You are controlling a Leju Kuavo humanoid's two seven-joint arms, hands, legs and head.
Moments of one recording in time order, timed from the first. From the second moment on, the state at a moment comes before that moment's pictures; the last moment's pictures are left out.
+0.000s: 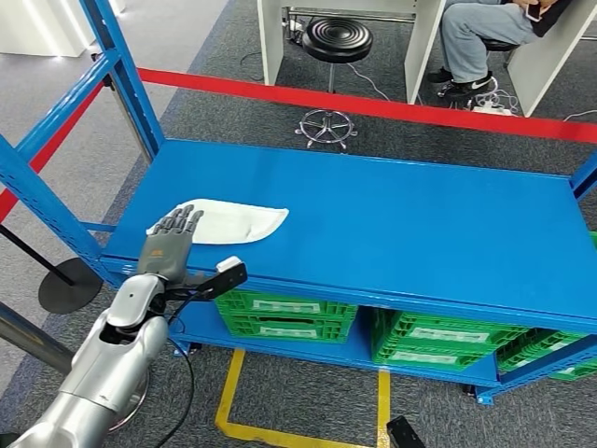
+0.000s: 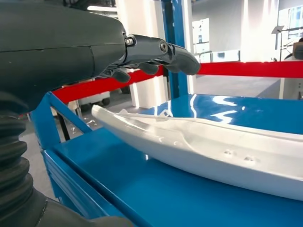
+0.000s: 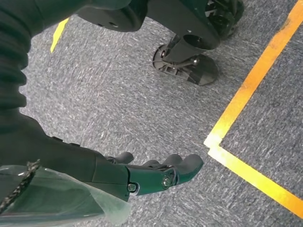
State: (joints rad) left arm -0.39 0.00 -0.28 -1.11 -1.28 0.06 0.18; right arm -0.09 0.06 -0.24 -0.22 0.64 -0.12 -0.20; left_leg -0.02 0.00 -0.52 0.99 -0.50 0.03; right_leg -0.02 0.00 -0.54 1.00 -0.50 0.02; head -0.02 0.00
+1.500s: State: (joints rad) left arm -0.56 0.06 -0.21 -0.85 -1.33 0.14 0.09; right arm -0.10 0.08 -0.23 -0.23 0.68 -0.10 -0.20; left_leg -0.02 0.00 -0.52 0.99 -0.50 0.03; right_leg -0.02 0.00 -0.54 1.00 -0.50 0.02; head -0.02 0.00
